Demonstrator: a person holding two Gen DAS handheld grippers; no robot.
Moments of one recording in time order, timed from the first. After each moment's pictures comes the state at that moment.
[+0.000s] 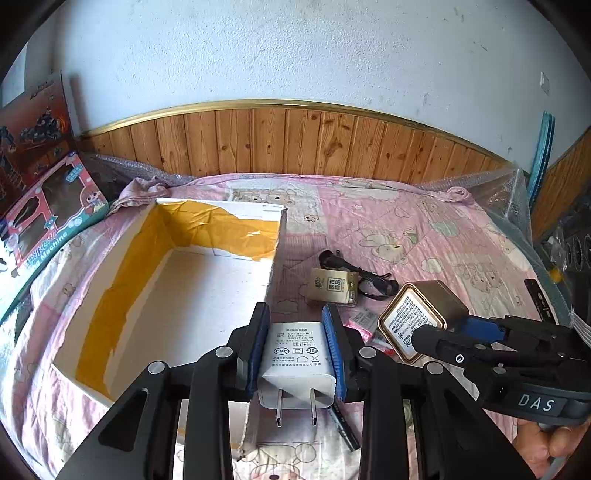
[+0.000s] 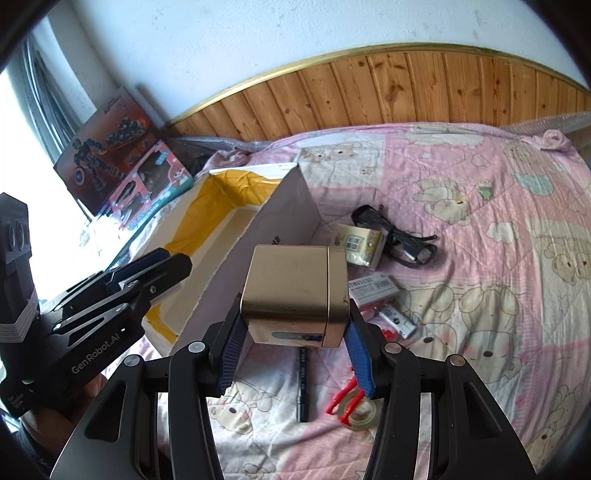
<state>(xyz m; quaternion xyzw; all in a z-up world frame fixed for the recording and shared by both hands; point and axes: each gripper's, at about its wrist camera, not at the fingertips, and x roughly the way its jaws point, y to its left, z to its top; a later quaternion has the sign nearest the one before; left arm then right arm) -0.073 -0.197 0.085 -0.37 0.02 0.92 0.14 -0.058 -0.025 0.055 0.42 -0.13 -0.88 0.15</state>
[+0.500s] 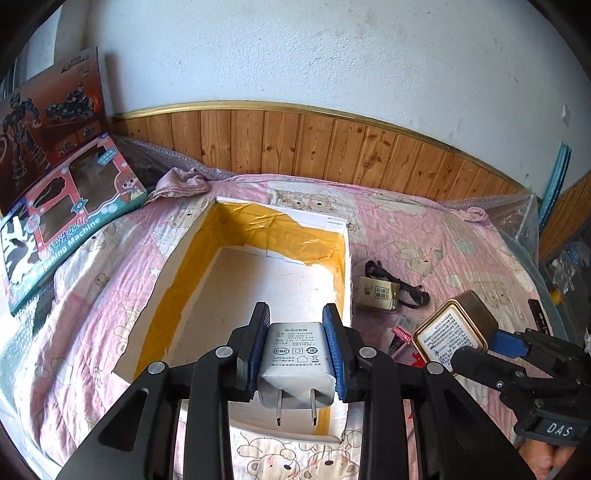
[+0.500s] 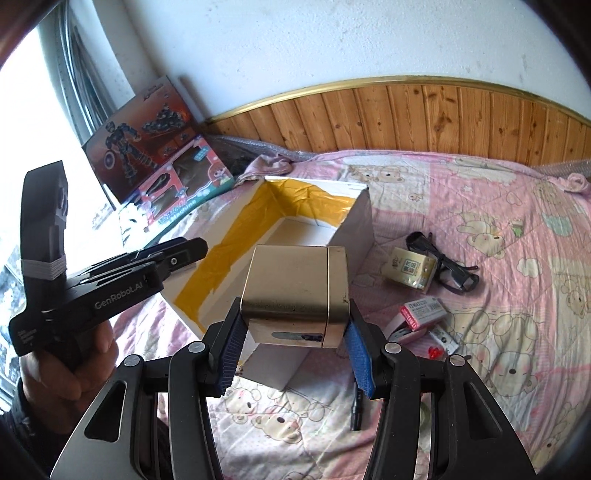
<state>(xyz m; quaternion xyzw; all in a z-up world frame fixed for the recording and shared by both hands) -0.088 -0.290 0.109 -0.39 -0.03 0.91 0.12 -0.046 -0.096 0.093 0.40 -0.09 -0.89 0.19</state>
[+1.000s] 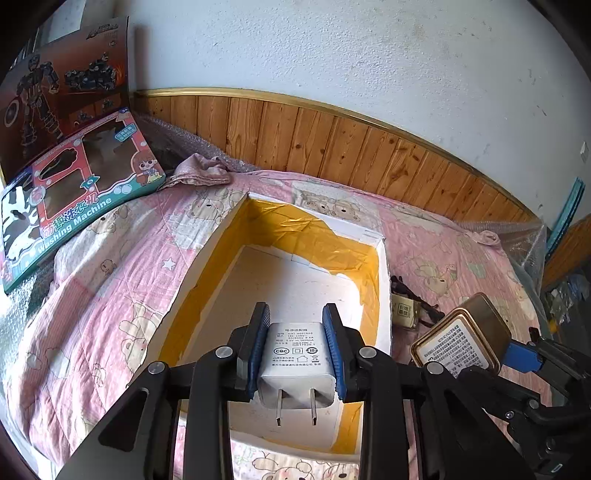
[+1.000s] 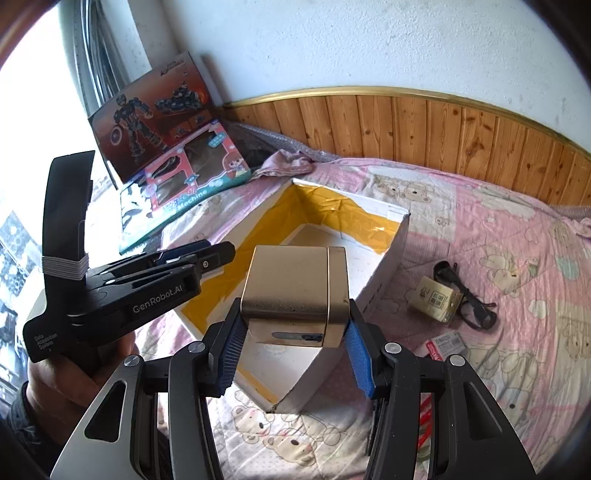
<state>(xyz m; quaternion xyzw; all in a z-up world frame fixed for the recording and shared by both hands) -0.119 -0.331 0.099 -0.40 -0.07 0.91 0.10 -0.084 -0.156 0.105 0.41 -0.03 -0.89 0.20</state>
